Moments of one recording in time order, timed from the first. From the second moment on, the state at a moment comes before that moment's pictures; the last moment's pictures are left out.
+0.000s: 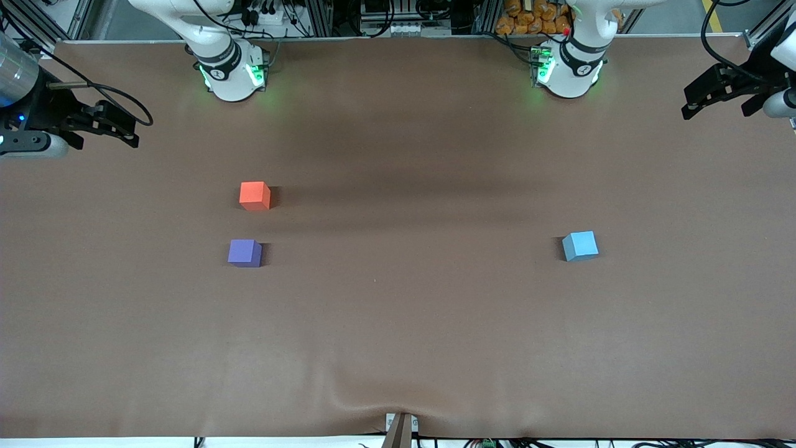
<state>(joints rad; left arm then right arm) 0.00 -0.14 -0.08 -1.59 0.00 1.41 -0.11 -0.06 -0.06 0.15 -1.58 0.02 1.44 0.07</state>
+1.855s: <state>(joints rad) 0.02 -0.04 -0.08 -1.60 -0.01 1.43 -0.11 -0.06 -0.06 0.15 -1.58 0.02 1.44 0.07</state>
